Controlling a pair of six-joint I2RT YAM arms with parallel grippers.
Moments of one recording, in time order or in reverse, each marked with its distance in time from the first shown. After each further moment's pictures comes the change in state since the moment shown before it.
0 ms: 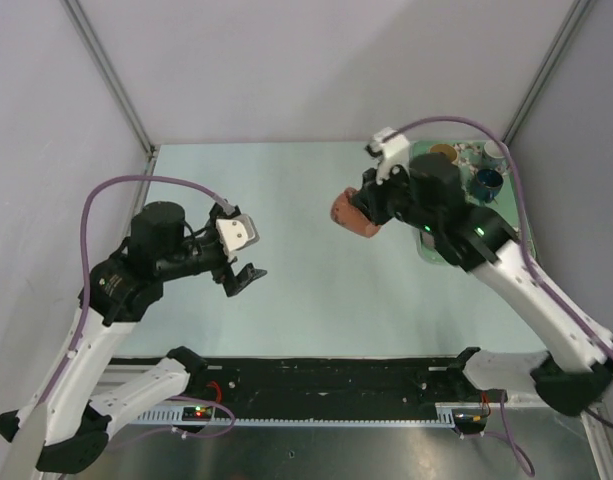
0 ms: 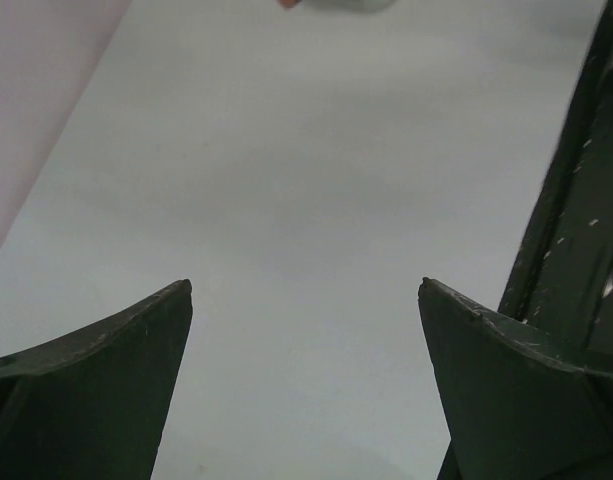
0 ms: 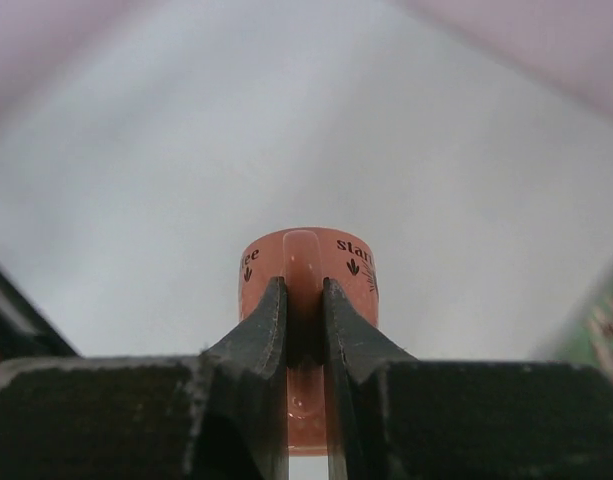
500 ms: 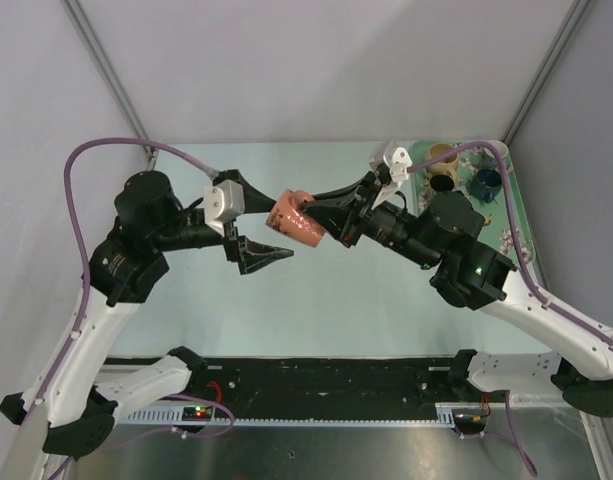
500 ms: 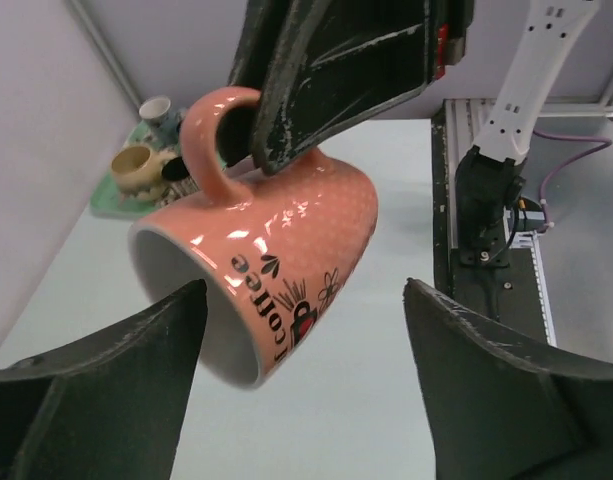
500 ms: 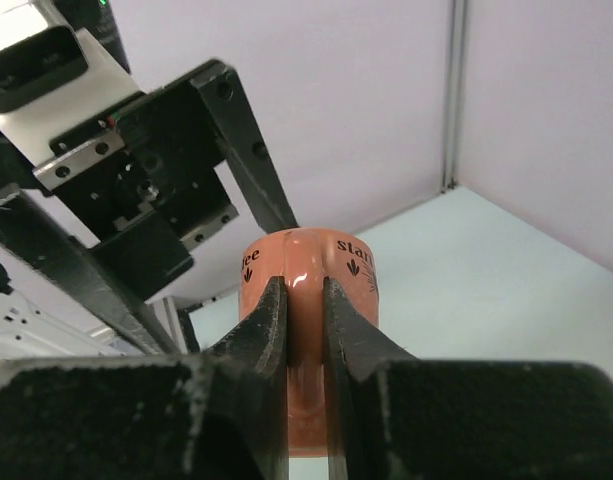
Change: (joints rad) left arm 0.000 0.125 0.165 0.334 0.440 -0.247; right arm 0.333 -0.215 -0.168 0.632 -0.058 0.162
